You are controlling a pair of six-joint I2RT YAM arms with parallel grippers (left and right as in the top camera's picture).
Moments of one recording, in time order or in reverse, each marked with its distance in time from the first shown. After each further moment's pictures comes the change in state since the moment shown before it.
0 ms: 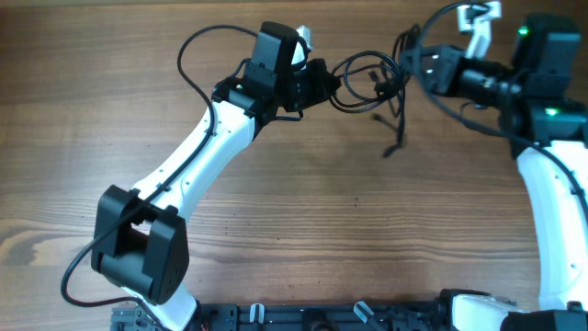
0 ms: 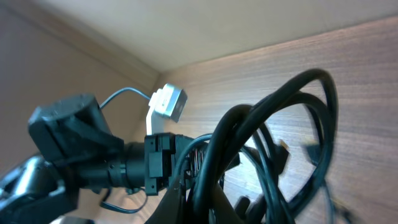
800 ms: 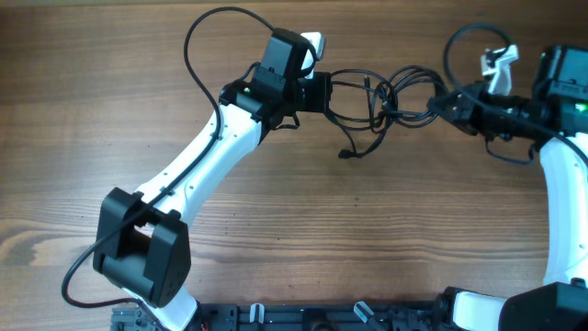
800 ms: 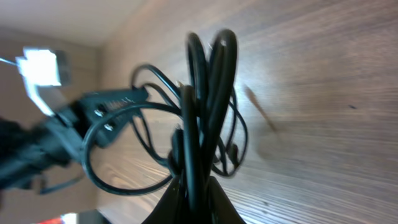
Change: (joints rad) left arm -0.037 -0.006 0.005 -0.077 -0.186 0.337; right arm -0.152 0.053 -0.012 -0.464 0.117 -0.230
